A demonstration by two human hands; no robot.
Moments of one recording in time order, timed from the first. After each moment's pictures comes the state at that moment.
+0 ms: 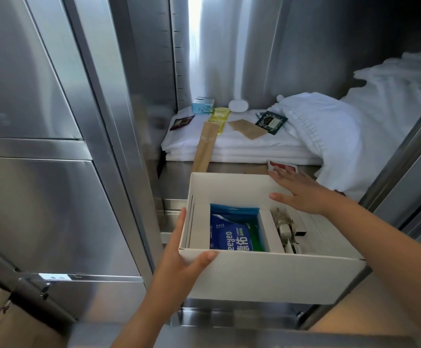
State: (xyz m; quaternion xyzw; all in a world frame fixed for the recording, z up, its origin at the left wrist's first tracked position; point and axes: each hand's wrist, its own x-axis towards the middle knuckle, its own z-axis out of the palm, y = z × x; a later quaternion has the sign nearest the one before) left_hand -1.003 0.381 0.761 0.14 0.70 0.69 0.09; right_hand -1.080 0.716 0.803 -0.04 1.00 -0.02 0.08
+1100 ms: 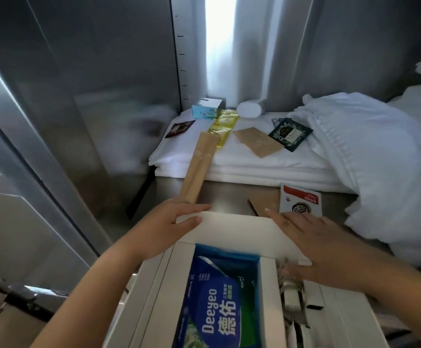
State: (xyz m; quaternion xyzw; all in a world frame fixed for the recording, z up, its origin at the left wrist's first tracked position) left_hand -1.183 0.434 0.795 0.26 0.88 0.38 0.09; right_hand -1.100 0.741 0.800 -0.19 0.98 -0.01 0.09
